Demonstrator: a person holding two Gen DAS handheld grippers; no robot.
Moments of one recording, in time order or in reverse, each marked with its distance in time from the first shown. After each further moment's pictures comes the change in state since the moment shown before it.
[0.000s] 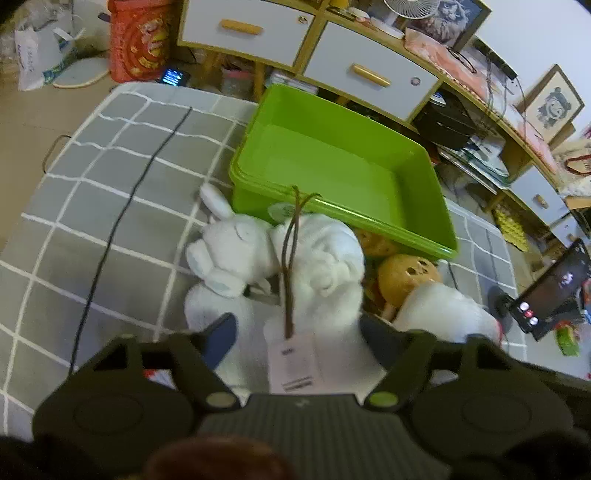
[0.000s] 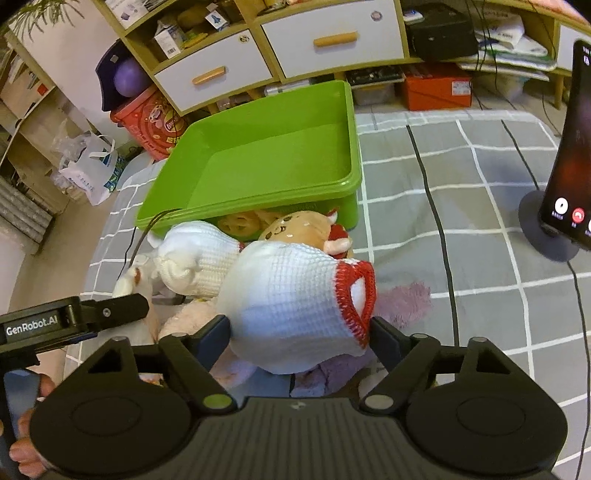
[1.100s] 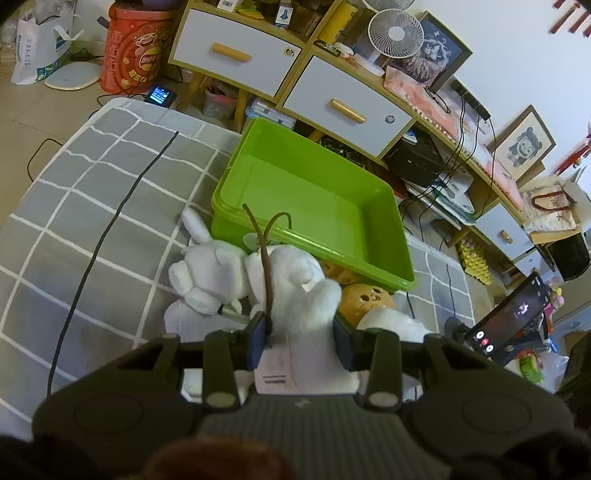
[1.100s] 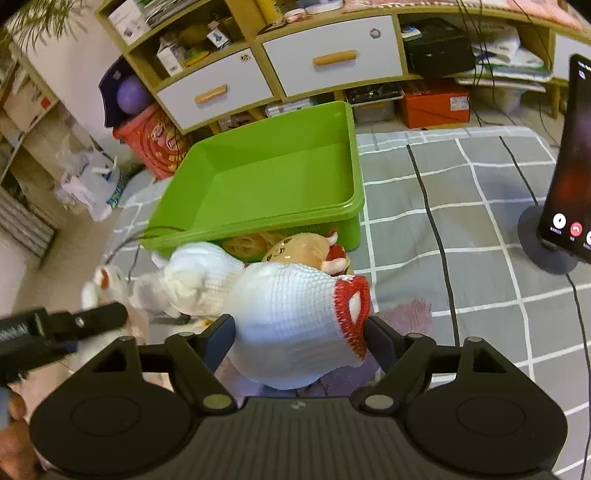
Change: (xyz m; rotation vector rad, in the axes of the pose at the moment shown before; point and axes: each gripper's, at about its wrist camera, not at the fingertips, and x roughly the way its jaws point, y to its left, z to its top) left arm -0.027 0.003 -0.002 -0.062 -0.112 -0.120; right arm 0.001 0.002 0.003 0.003 -0.050 -0.002
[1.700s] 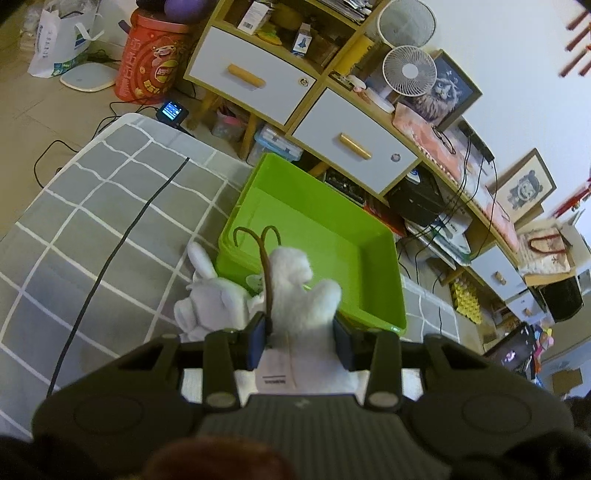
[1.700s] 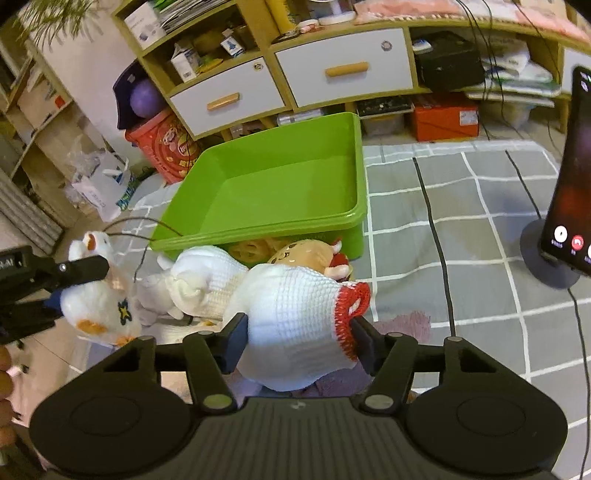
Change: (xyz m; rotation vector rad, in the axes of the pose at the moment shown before) left arm -0.008 0.008 0.021 -0.085 -0.086 -0.018; right arm -0.011 -0.015 0.002 0.013 -0.037 0.061
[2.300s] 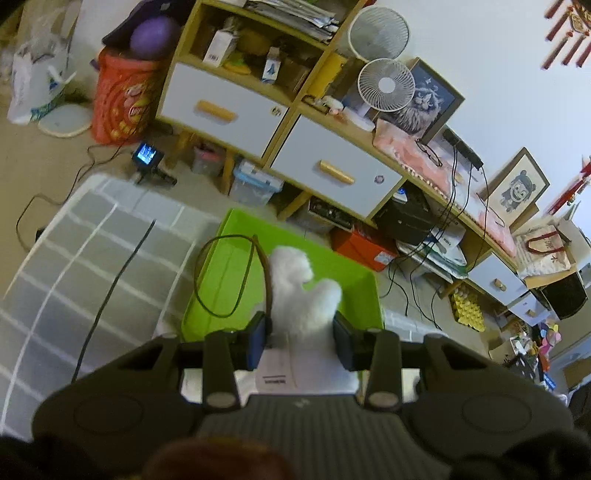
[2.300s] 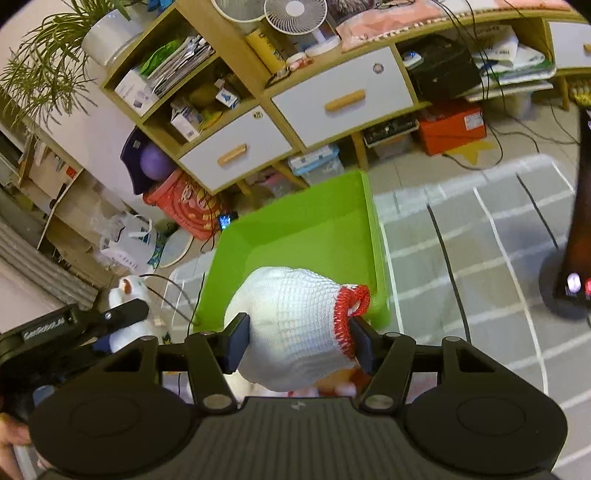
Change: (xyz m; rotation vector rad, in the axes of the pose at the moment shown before) left arm 0.017 -0.043 0.058 0.100 -0.054 0.006; right arm -0.009 -0.002 0.076 0.139 -0.081 0.107
